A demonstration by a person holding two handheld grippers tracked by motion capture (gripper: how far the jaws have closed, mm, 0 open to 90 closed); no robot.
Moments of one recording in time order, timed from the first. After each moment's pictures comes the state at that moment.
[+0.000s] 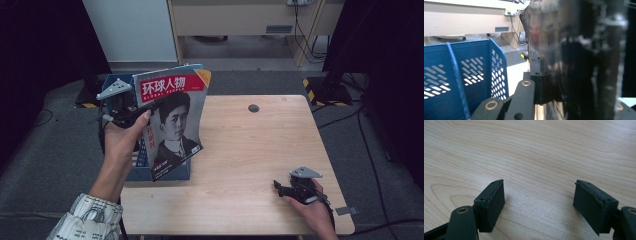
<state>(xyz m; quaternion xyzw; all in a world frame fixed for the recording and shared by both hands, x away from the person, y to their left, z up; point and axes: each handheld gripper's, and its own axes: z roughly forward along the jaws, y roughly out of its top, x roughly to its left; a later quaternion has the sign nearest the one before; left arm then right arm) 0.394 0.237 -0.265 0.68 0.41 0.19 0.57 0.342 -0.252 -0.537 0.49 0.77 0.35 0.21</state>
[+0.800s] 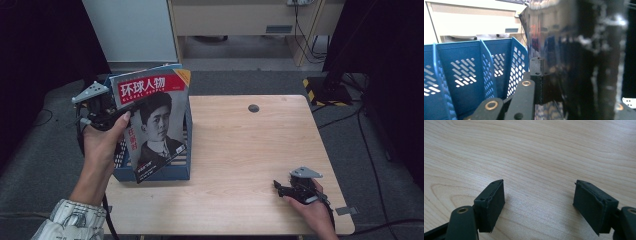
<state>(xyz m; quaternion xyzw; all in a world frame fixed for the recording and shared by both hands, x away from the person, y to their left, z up) 0.384 0.279 -0.264 0.67 0.43 0.21 0.57 0.342 -0.252 -0.537 0.49 0.77 0.35 0.21</state>
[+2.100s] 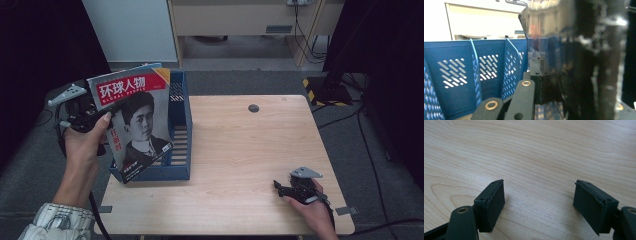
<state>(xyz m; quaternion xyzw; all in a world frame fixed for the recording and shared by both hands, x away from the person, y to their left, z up) 0.380 0.320 -0.268 0.65 0.46 0.22 0.57 0.342 -0.253 -0.537 0.49 0.77 0.35 0.21</state>
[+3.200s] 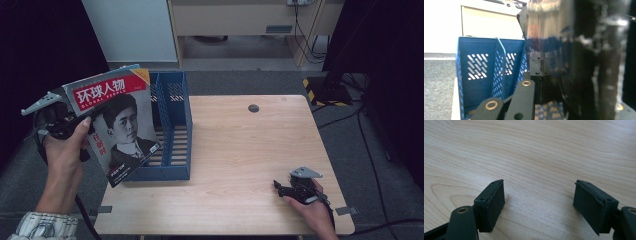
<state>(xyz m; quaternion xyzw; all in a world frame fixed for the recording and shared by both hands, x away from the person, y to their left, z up) 0.363 0.362 -0.274 0.62 0.48 0.23 0.58 0.342 -0.253 -0.537 0.49 0.77 0.35 0.21</state>
